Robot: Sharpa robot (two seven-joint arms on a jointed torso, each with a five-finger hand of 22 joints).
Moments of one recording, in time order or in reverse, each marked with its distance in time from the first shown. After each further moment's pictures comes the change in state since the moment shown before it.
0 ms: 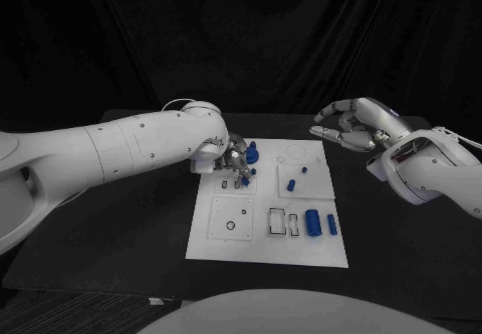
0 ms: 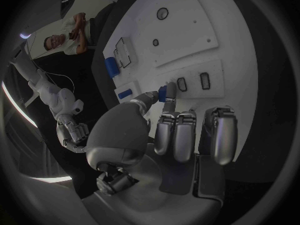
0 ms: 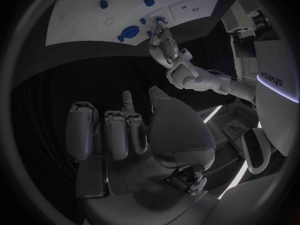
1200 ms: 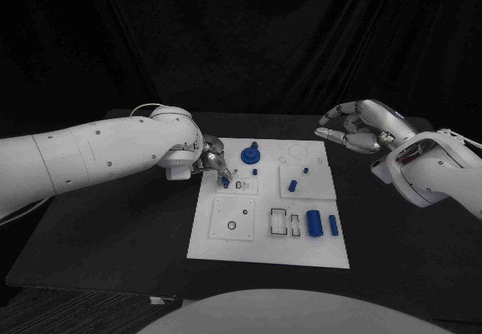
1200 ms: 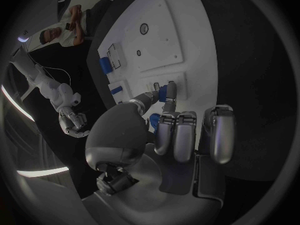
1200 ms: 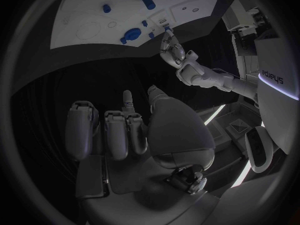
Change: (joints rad) left arm 0.005 -0.209 0.000 0.194 0.000 -0.112 -0.066; left_hand -0.029 0.000 0.054 -0.026 -0.017 -0.013 0.005 0.021 0.036 0.002 0.002 0.000 0.000 0.000 0.000 0.000 0.000 0.016 -0.007 0.000 -0.012 0.000; right arm -0.003 -0.012 0.000 0.000 0.016 0.016 -0.016; right_hand 0.020 -0.001 -0.003 -0.003 0.000 0.011 -0.004 0.009 0.001 0.000 0.000 0.000 0.000 0.000 0.000 -0.004 0.000 0.000 0.000 0.000 -0.018 0.001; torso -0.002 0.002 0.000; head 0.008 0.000
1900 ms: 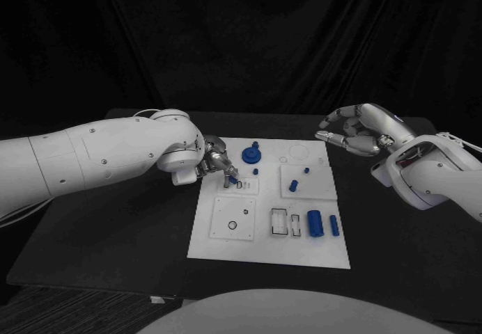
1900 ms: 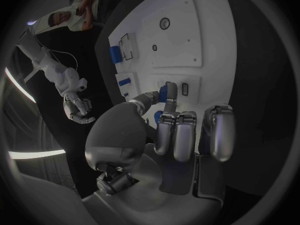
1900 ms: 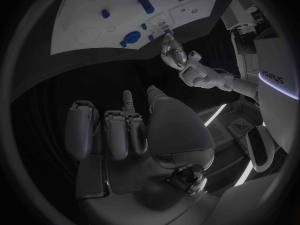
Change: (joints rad) left arm 0.000 -0.015 -0.001 0.046 0.154 -0.115 -0.035; left_hand -0.013 0.003 0.022 -0.009 0.008 -0.028 0.003 0.012 0.019 0.000 0.000 0.000 0.000 0.000 0.007 0.000 0.000 0.000 -0.011 0.003 -0.010 0.000; right arm -0.012 0.004 0.000 -0.005 0.009 0.009 -0.001; right_hand 0.013 0.005 0.003 -0.003 0.005 0.000 0.000 0.005 0.000 0.000 0.000 0.000 0.000 0.000 0.000 -0.005 0.000 0.000 0.000 0.000 -0.008 0.000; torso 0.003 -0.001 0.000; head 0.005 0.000
